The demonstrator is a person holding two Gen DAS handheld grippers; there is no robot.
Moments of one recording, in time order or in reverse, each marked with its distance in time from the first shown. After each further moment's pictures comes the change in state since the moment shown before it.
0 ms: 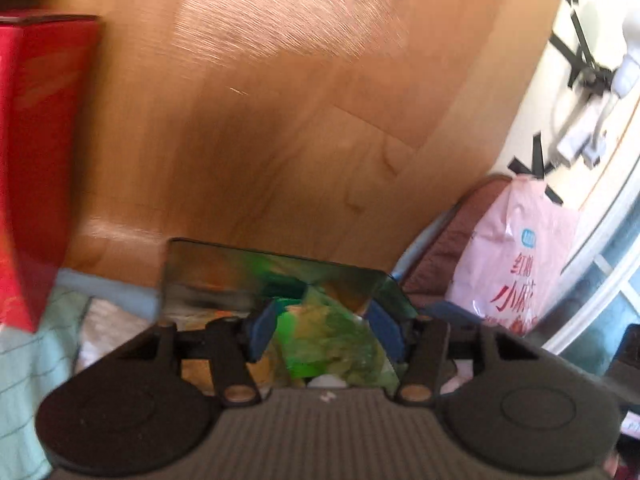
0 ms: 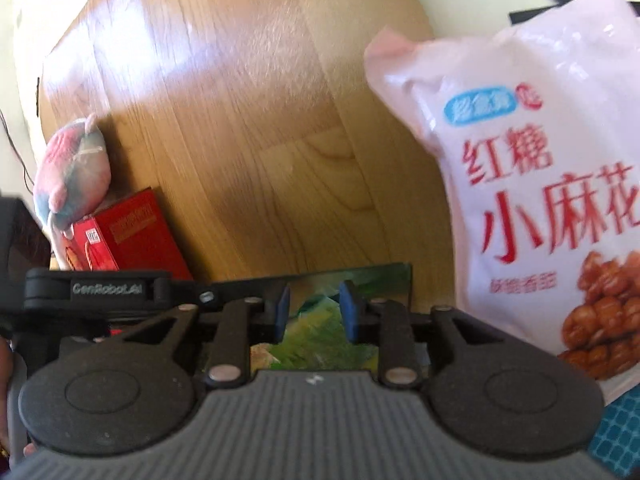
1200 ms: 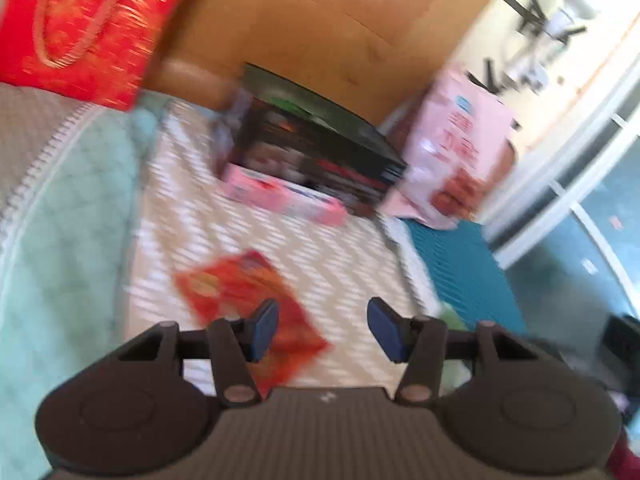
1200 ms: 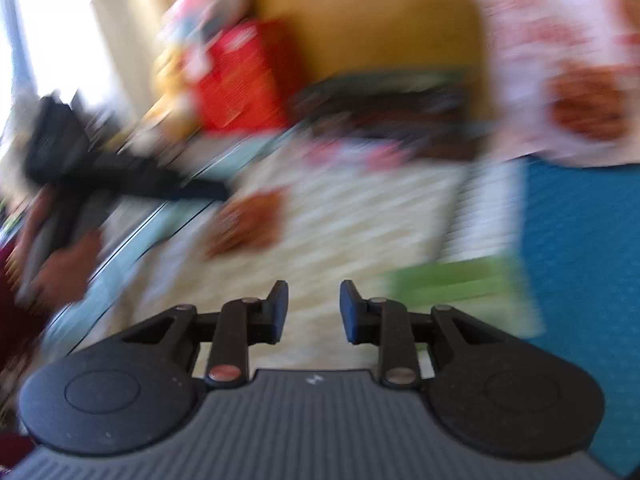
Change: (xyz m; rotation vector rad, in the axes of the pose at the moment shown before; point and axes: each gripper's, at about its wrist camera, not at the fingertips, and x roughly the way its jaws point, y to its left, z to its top) left arm -0.125 0.001 -0.136 -0.077 0.178 -0.075; right arm -0.150 0.026 -0.096 -0.115 0.303 0.050
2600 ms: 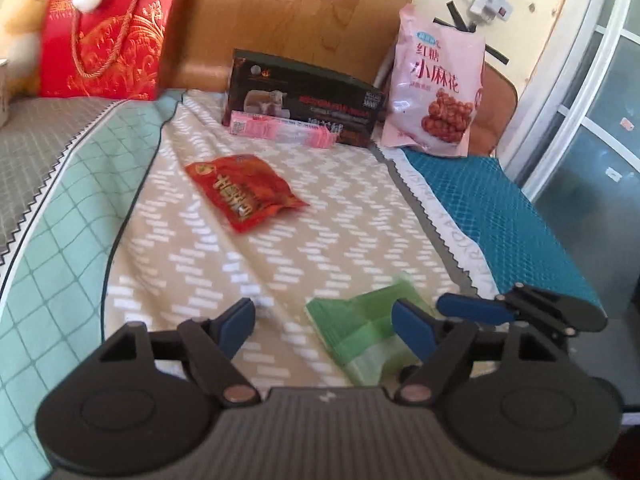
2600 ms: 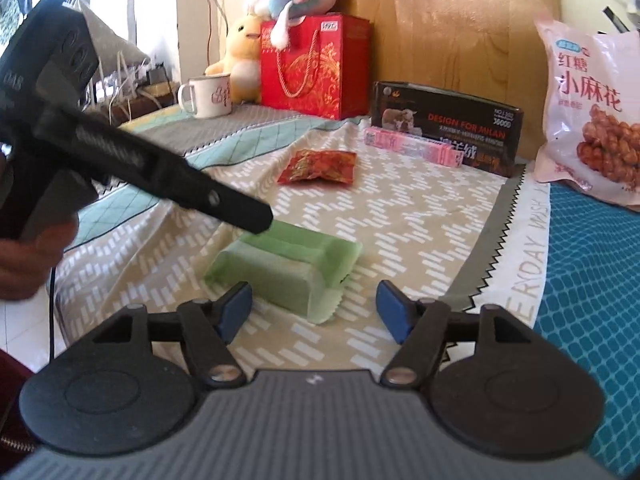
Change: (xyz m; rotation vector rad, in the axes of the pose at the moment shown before) left arm -0.036 -0.055 -0.115 0.175 -0.069 0.242; right arm -0.010 0.083 -0.085 -0.316 -0.038 0.083
